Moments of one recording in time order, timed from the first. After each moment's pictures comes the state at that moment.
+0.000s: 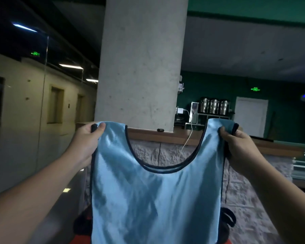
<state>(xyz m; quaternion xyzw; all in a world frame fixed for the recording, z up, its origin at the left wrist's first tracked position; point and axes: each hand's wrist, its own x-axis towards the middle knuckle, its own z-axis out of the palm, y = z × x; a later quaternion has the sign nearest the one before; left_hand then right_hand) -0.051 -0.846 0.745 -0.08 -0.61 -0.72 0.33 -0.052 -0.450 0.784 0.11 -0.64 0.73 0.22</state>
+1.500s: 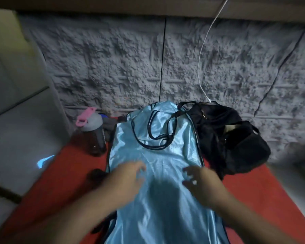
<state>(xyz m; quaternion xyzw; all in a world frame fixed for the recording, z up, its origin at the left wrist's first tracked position) -0.268 -0.741 0.343 -0.08 -0.95 -0.30 -0.03 -0.279 -0.480 0.332 0.04 -0.97 0.25 -0.05</state>
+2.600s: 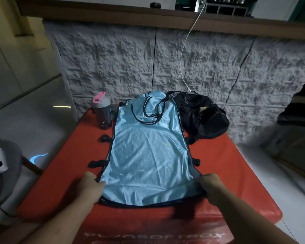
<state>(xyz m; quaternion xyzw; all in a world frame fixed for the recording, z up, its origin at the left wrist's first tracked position) -0.086 -0.810 0.265 0.30 -0.86 -0.42 0.00 -0.113 -0.422 0.270 -0.34 -0.75 0.56 -0.08</state>
